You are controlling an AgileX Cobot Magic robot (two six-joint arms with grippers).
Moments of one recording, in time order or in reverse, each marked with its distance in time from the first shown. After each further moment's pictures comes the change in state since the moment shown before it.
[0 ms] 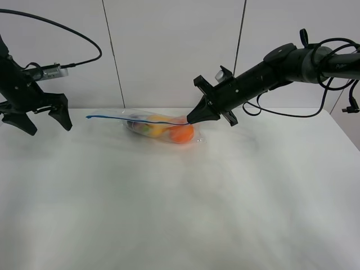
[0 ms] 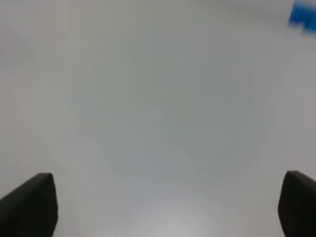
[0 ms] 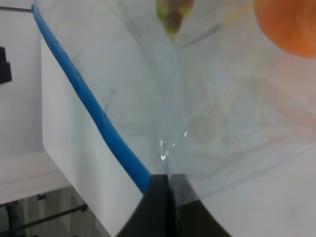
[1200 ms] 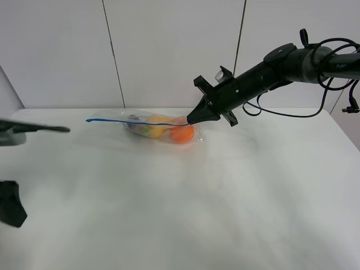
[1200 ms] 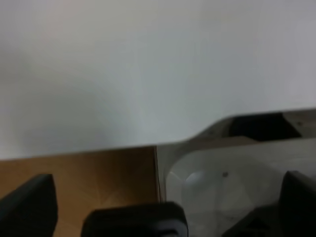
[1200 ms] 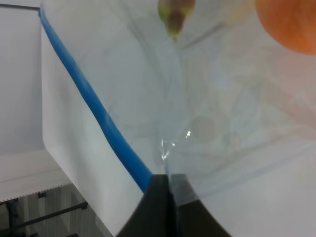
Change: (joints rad) left arm -0.093 -0.902 0.886 0.062 0.025 -0.047; right arm 0.000 0.000 0.000 -0.001 0.006 0.000
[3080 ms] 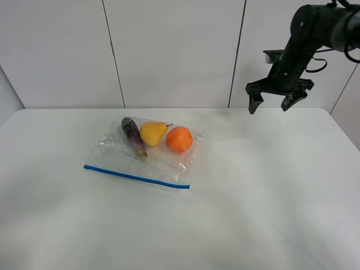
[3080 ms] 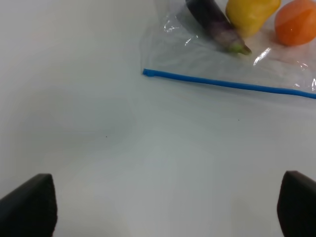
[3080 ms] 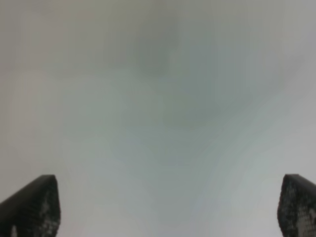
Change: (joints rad) left arm 0.000 -1.066 0.230 -0.007 -0.120 -0.048; right arm -0.133 0.000 -0.294 -0.970 0.103 0.304
